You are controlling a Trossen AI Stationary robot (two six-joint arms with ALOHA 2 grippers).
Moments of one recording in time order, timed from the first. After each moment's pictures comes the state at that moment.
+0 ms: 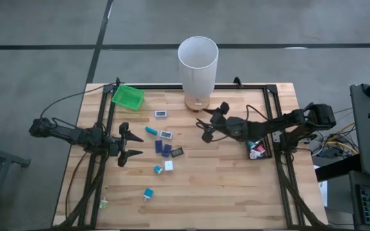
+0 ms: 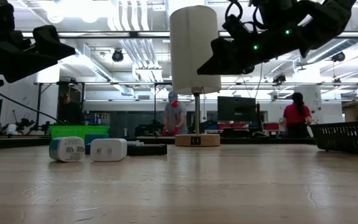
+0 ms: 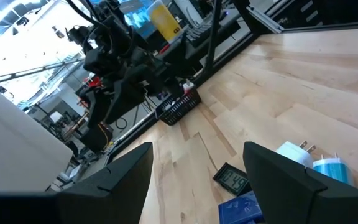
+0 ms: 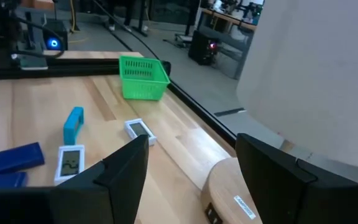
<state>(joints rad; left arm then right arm) -0.24 0.12 0.01 0.03 -0.13 0.68 -0.03 1.51 0.62 0.69 0.57 -0.06</state>
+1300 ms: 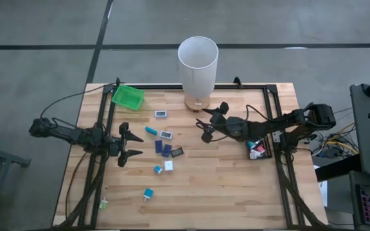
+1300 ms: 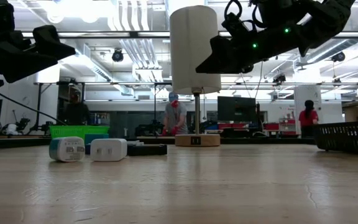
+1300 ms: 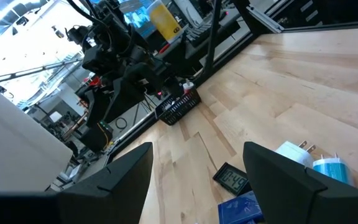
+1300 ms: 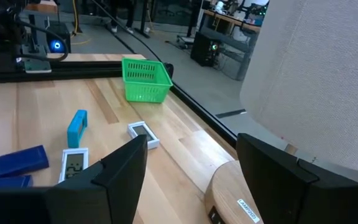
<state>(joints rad) -0.24 0.12 0.01 0.03 -0.13 0.68 -0.03 1.51 0.63 0.69 0.57 -0.06</state>
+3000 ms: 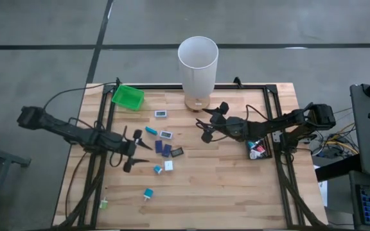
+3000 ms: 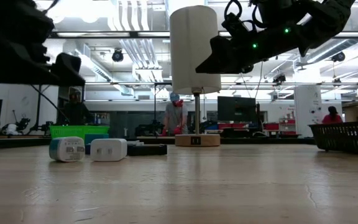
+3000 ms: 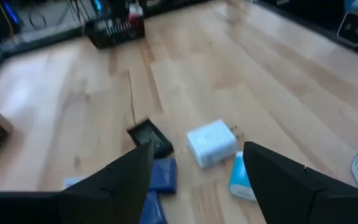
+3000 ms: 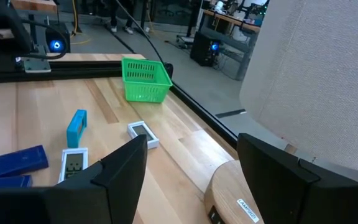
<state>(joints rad) -0.24 0.74 0.14 0.17 -0.04 0.17 -0.03 1.51 0.63 0.69 0.57 -0.06</state>
